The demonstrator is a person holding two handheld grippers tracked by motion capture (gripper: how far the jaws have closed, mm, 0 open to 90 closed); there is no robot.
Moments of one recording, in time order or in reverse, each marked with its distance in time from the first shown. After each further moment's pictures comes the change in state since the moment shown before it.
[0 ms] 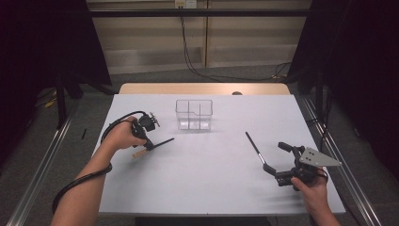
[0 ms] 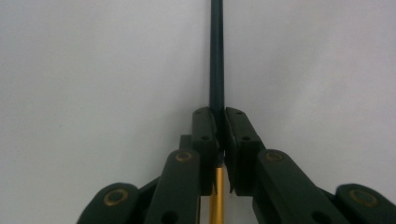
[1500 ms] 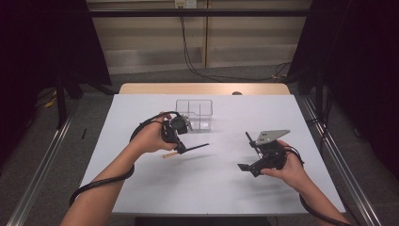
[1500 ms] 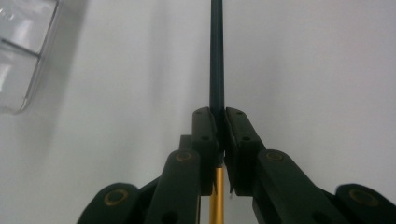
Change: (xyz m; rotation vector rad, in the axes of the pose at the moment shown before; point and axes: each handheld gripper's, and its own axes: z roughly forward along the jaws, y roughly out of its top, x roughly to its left) left arm -0.085 0.079 -0.009 -0.085 -0.085 0.237; right arm 0.013 0.040 0.090 0.532 0.181 -0.038
